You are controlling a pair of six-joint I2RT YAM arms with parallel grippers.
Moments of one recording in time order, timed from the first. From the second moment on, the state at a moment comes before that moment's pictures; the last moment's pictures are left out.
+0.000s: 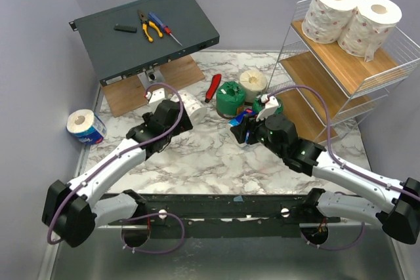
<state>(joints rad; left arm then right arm) -0.59 1.05 0.76 -0.41 -0.37 -0.78 0.88 1.02 0.74 -0.06 0.26 0.46</state>
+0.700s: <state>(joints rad) -0.76 1.46 1.11 -0.57 -0.63 -0.37 0.88 0.96 0.63 0.01 0.27 0.47</state>
